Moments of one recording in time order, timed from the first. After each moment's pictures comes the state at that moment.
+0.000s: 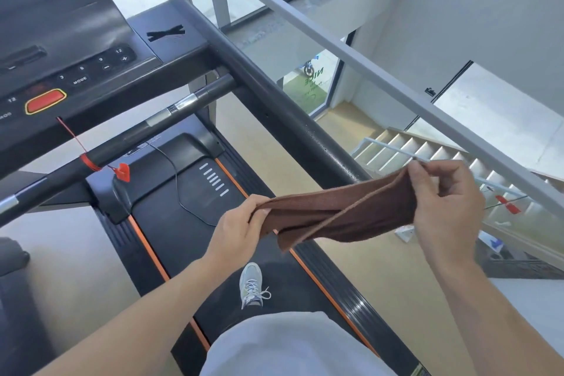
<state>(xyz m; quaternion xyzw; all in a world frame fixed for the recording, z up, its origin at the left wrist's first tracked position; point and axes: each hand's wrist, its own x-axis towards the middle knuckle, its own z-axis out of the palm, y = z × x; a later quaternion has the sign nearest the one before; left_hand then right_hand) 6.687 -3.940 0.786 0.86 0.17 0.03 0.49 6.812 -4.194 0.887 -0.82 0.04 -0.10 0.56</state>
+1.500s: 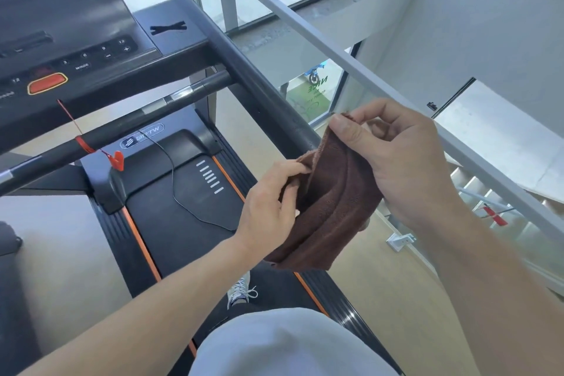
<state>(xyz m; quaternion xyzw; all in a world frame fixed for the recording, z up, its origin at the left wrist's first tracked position) 6.726 -4.018 0.834 0.82 0.05 0.26 0.51 6.808 -4.154 0.986 -0.73 -0.12 0.13 0.67</state>
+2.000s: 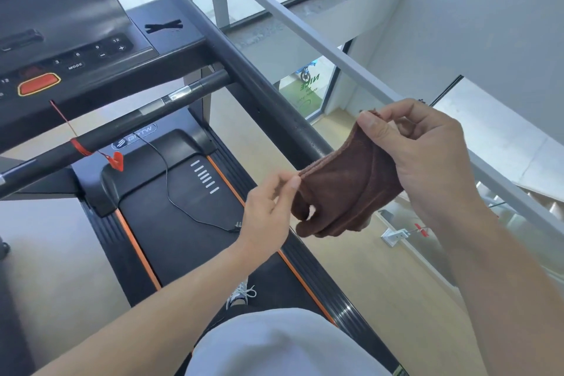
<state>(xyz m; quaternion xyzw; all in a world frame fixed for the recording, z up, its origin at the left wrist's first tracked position) 6.715 -4.016 0.845 0.73 0.15 0.17 0.64 6.812 -4.160 0.981 -0.77 -0.08 0.07 0.62</state>
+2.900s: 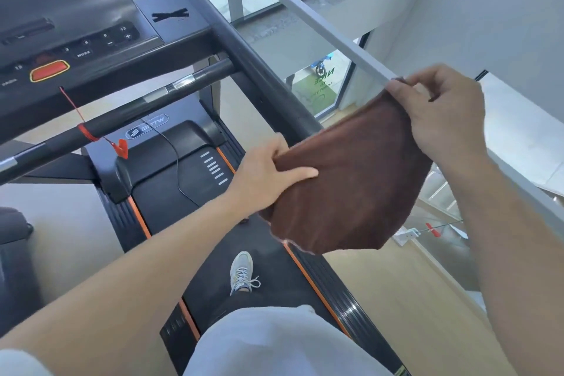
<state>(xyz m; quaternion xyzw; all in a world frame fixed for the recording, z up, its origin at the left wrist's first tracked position) 6.753 -3.989 0.847 0.84 0.17 0.06 0.51 6.893 -4.191 0.952 -0.89 -0.10 -0.04 0.44</state>
